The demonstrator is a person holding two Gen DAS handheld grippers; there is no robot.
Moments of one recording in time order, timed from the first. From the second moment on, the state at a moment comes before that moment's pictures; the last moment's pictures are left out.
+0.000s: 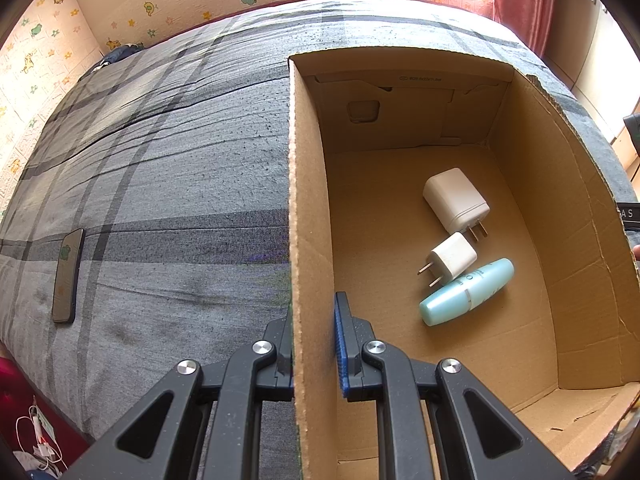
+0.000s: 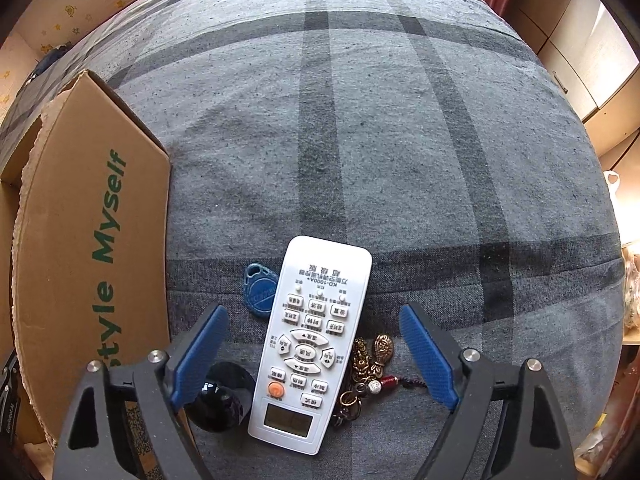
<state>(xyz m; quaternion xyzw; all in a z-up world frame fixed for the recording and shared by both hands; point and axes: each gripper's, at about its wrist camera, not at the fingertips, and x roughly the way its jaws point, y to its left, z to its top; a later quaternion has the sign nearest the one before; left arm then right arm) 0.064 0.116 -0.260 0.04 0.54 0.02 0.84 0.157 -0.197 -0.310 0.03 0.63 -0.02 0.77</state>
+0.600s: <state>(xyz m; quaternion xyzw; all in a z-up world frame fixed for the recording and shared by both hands) 0.064 0.116 -0.260 0.04 0.54 0.02 0.84 0.172 -0.181 -0.323 0.02 0.64 -0.03 0.77</state>
